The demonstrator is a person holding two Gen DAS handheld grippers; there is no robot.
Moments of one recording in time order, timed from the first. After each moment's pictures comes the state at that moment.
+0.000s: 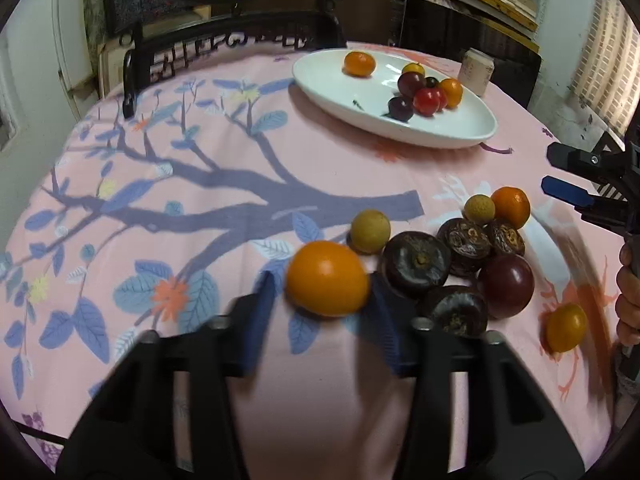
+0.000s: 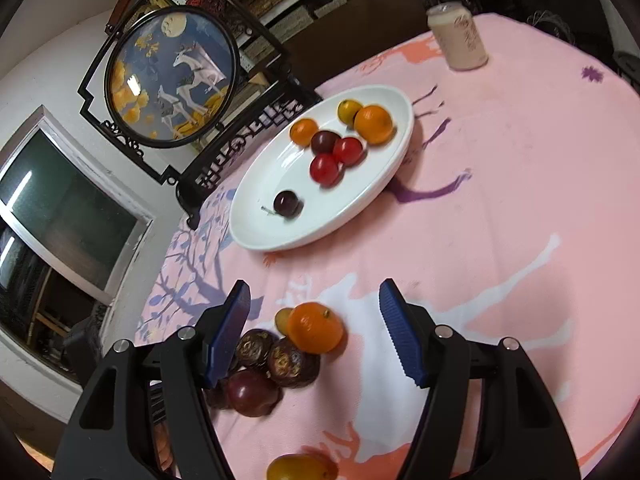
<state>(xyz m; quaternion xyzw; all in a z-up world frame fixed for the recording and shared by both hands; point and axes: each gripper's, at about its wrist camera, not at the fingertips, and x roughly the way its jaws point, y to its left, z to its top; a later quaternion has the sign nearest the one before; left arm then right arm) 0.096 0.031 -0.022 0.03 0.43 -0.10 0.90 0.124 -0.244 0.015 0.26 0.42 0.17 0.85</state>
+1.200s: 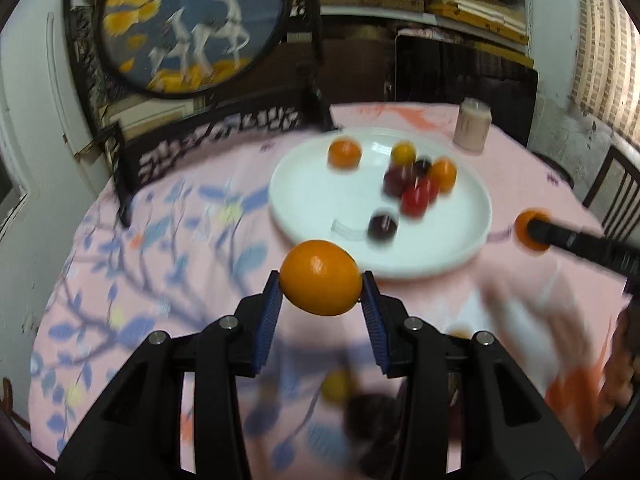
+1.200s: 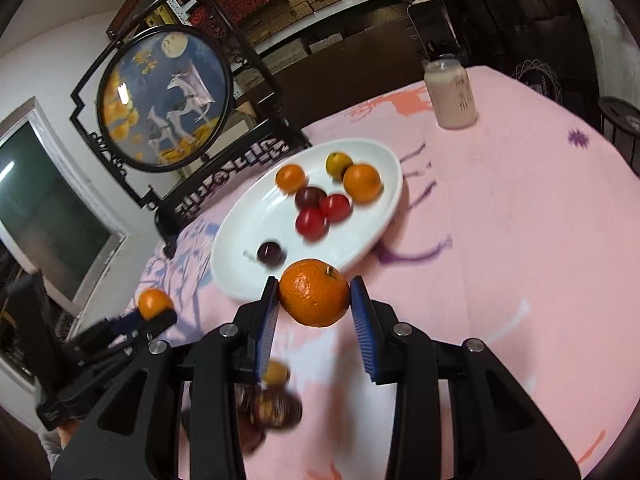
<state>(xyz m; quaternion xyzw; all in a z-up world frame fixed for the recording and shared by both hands) 0.163 -0.020 0.040 0.06 0.35 -0.09 0.93 0.140 -0.246 0.042 0.21 0.36 0.11 0.90</state>
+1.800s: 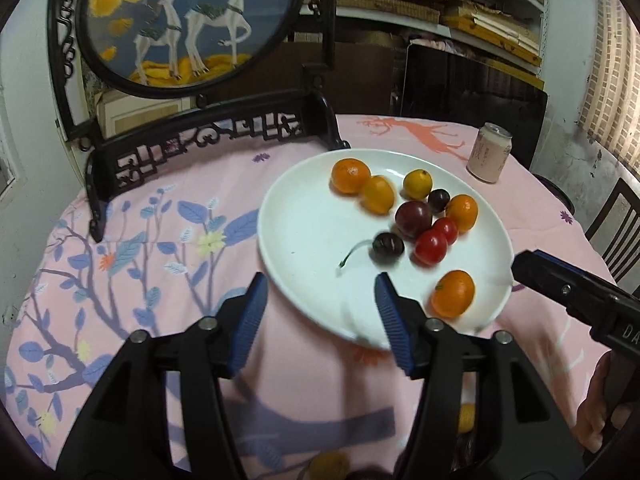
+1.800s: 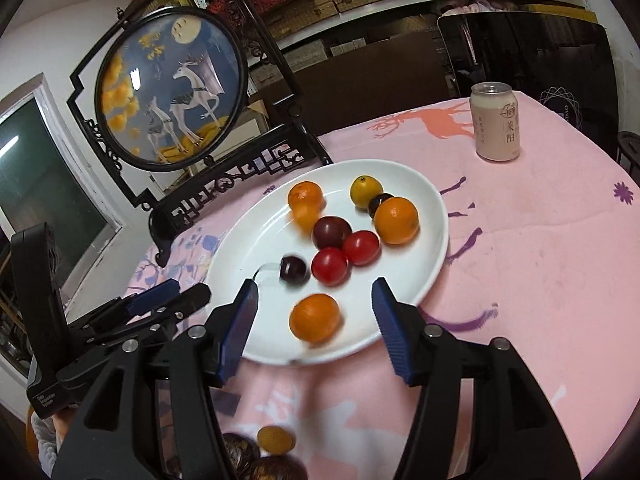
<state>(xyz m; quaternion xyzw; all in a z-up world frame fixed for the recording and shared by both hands) 0.204 -0.017 0.031 0.02 0.35 -0.08 0.93 0.185 -0.219 0.042 0.17 0.35 0.13 0.91</state>
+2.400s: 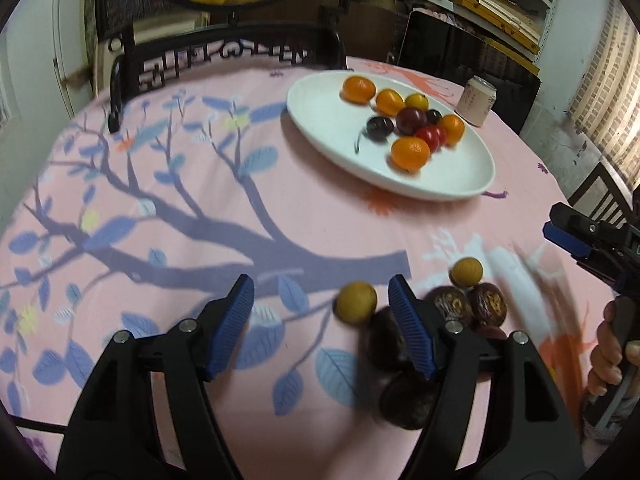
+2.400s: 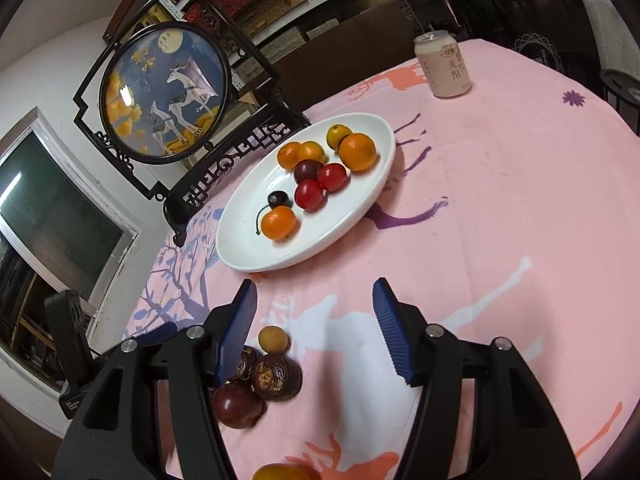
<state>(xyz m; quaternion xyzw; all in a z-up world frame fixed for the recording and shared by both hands) 0.134 0.030 -0.007 -0.03 0.44 -0.11 0.89 0.116 -0.252 0.026 0.25 0.38 0.13 0.88</state>
